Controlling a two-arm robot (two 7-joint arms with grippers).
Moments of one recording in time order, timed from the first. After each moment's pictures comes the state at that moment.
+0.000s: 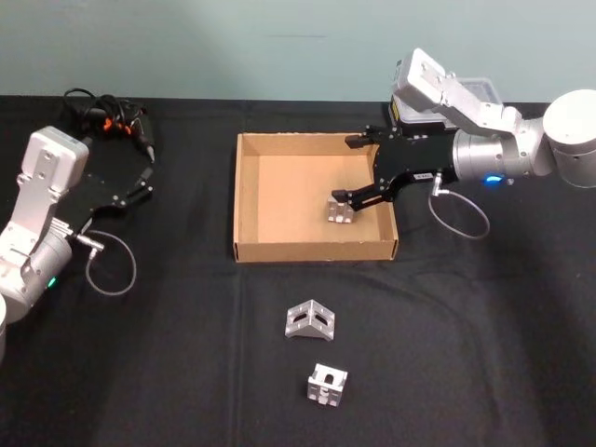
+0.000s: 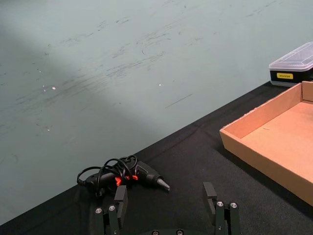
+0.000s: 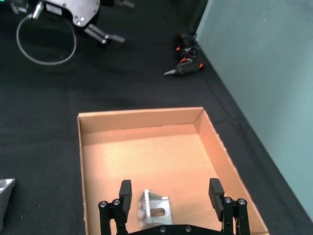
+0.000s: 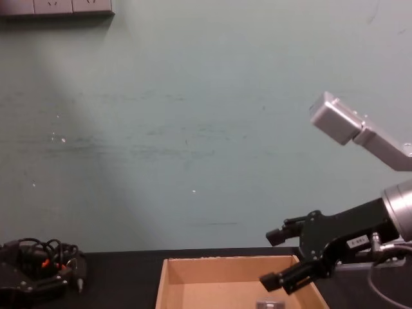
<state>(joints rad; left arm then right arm) -0.20 0.60 0.45 -1.41 -0.25 -0.12 0.03 0.85 0.42 -0.76 -0.94 0.18 -0.05 0.90</state>
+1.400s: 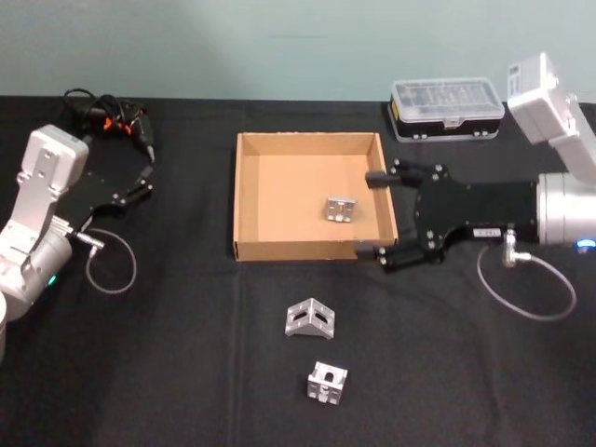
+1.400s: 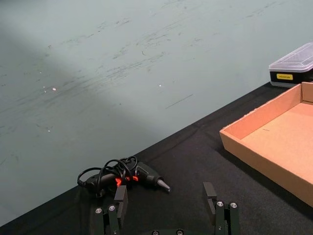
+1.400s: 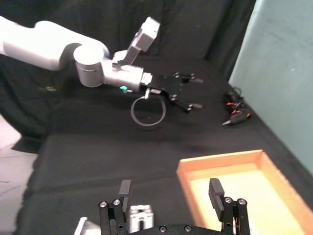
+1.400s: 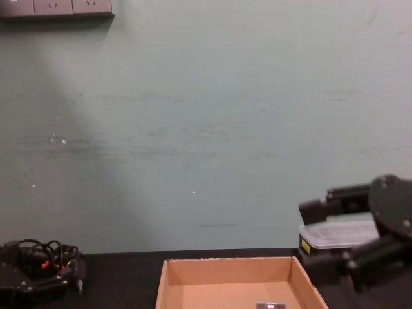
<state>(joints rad) -0.20 0.60 0.45 -1.41 -0.25 -0.12 0.03 0.48 0.84 -0.61 -1.72 0.53 0.15 0.85</state>
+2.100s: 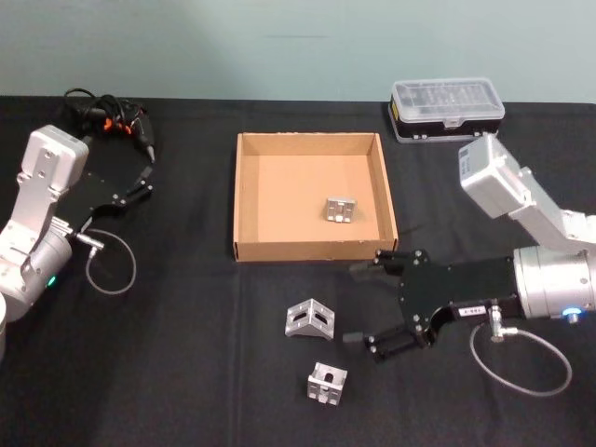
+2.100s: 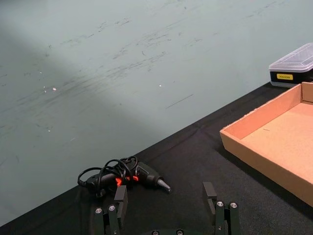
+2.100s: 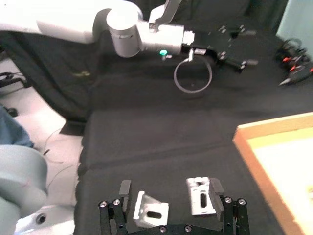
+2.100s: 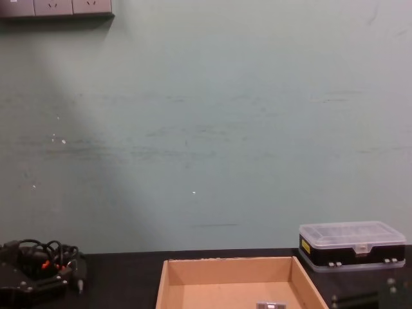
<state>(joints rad) -0.20 0.60 0.45 -1.41 -0.25 -0.12 0.03 0.43 0.88 -0.70 -1.78 0.55 0.27 0.86</state>
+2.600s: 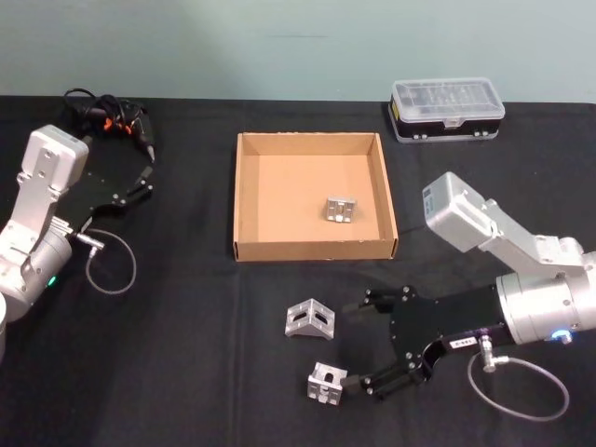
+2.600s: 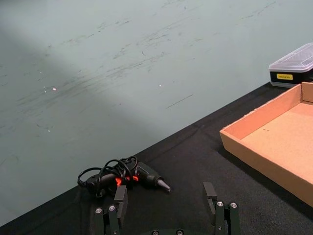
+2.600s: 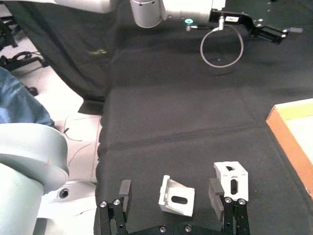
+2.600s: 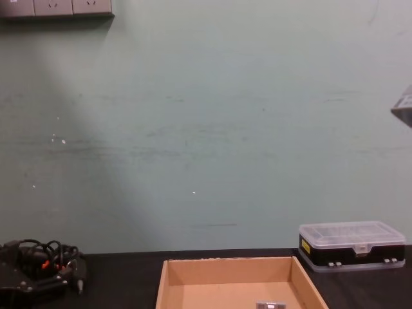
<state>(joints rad) -0.20 0.60 0.45 -1.41 -0.25 -0.12 0.03 0.47 0.88 -0.79 -1.80 0.51 0.35 0.89</state>
